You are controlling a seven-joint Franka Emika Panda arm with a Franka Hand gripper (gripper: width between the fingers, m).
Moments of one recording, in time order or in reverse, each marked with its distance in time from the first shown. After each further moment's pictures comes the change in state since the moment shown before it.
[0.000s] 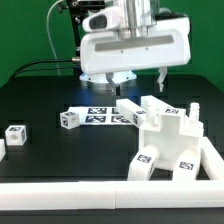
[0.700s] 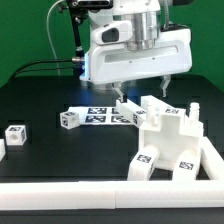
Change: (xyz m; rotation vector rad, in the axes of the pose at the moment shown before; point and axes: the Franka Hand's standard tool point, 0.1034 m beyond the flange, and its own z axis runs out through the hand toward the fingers) arm -0.024 -0.007 0.018 -0.002 -0.066 -0.176
